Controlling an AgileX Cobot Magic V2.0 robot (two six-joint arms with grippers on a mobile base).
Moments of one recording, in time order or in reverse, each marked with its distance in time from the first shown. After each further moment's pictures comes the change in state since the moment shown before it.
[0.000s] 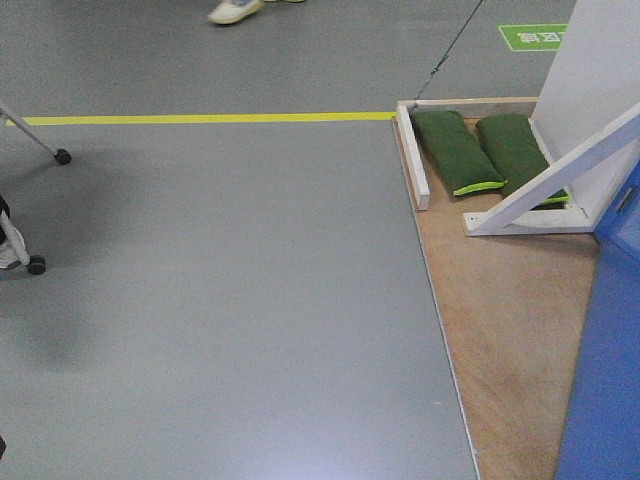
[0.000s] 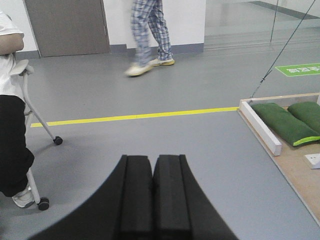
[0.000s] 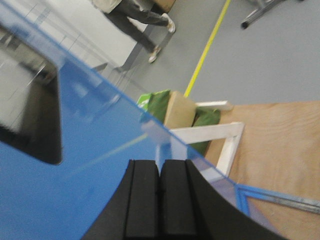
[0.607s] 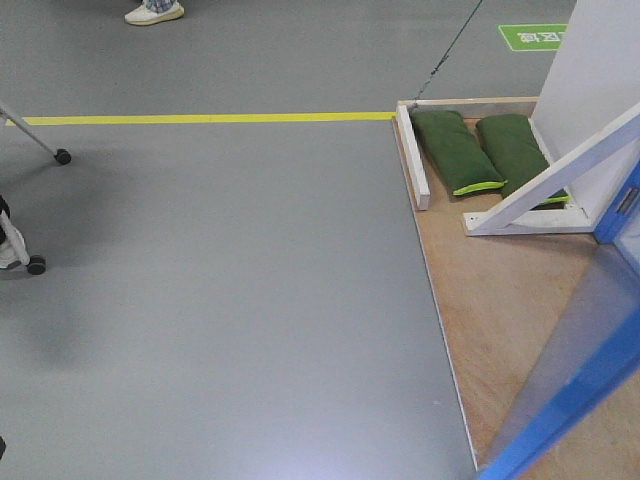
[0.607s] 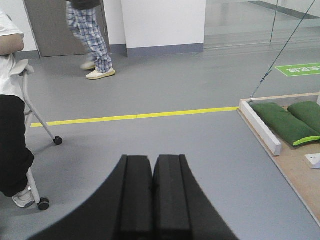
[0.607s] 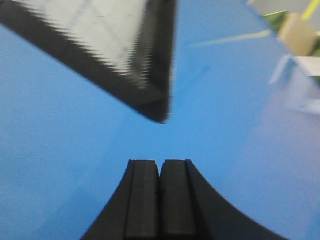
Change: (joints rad) left arm 0.000 0.000 0.000 0.000 0.000 0.000; right arm 0.354 -0.017 0.000 0.164 0.013 -0.008
